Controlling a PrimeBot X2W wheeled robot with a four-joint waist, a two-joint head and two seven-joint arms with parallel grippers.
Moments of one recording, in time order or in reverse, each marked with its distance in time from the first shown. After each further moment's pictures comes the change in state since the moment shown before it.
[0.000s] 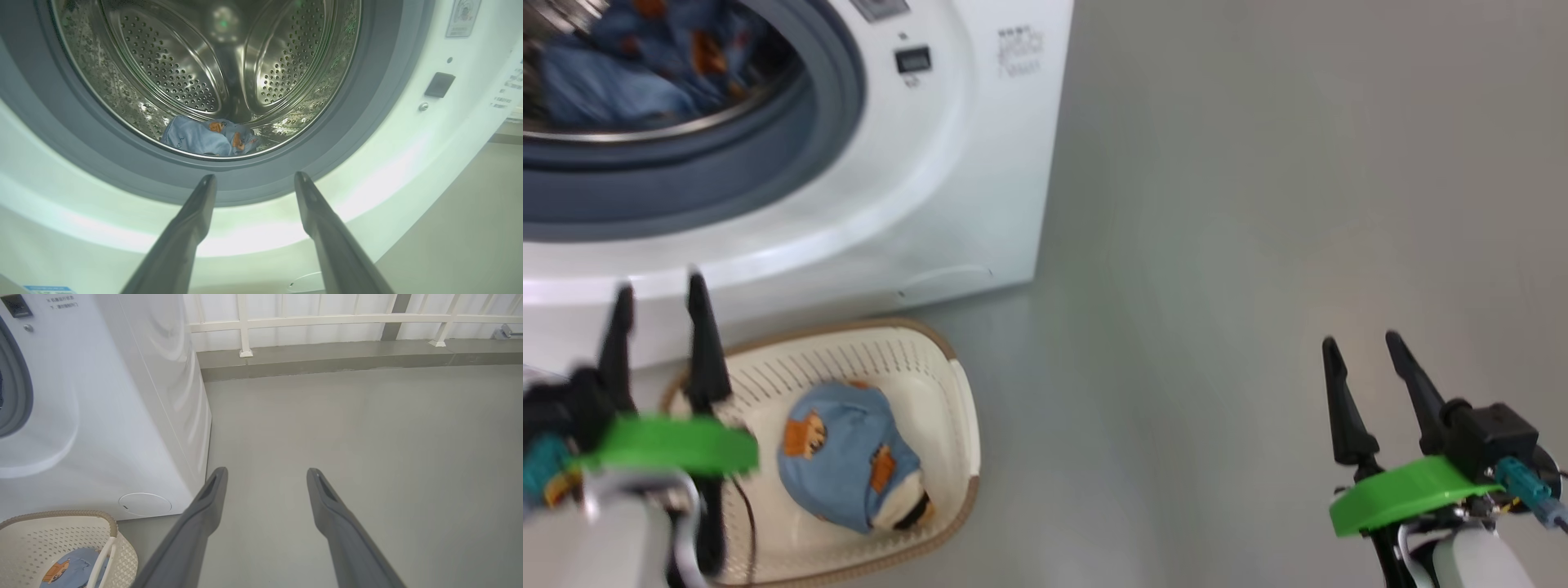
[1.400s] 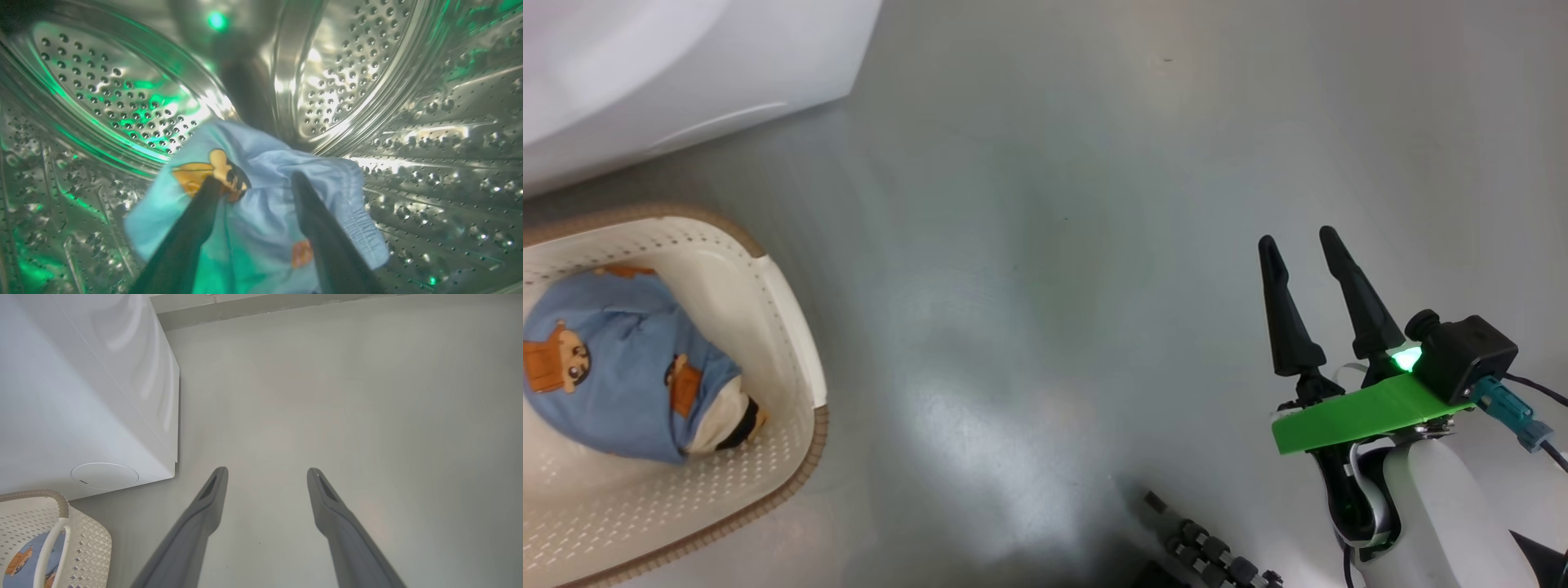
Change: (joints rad) left arm -1.030 0.352 -0.002 0.432 0.174 -0.125 0.281; right arm -0.177 0.001 0.162 -0.022 0.196 0.000 -0.042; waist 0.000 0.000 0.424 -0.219
